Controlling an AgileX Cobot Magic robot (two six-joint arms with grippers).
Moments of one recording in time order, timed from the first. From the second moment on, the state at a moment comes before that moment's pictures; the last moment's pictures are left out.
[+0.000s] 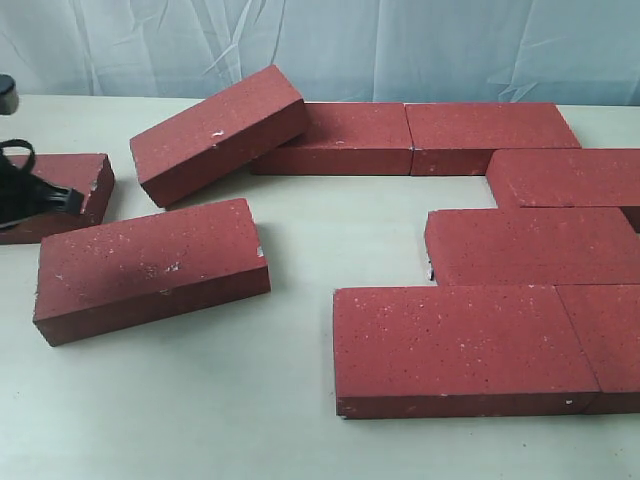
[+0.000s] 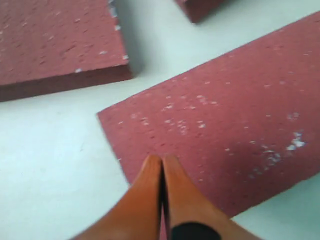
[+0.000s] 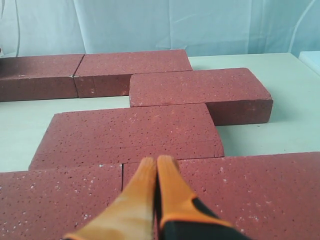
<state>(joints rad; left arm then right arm) -0.04 1.40 -0.79 -0.22 0.55 0.20 -0.03 0.01 0.00 0.04 0.36 0.01</state>
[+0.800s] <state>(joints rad) 0.17 1.66 -0.70 -0.34 0.59 0.19 -0.03 0.01 0.00 0.04 0.36 0.01</state>
